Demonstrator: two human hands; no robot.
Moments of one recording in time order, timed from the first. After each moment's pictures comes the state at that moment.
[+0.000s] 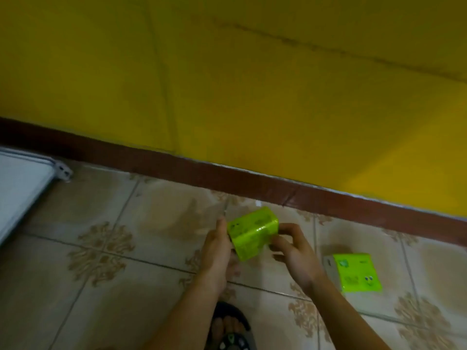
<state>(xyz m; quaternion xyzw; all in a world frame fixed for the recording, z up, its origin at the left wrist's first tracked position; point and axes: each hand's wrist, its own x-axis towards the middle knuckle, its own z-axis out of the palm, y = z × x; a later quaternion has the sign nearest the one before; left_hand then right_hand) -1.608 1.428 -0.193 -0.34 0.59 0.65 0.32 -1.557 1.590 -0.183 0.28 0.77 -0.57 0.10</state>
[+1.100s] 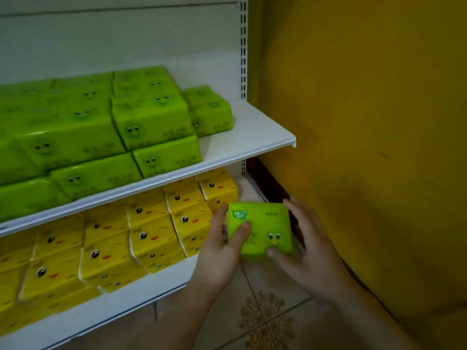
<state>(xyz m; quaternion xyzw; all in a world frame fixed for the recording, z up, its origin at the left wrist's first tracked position) -1.628 1.078 0.000 -0.36 0.63 0.65 -0.23 -1.757 1.211 -0.014 -0.47 0.76 -0.44 0.09</state>
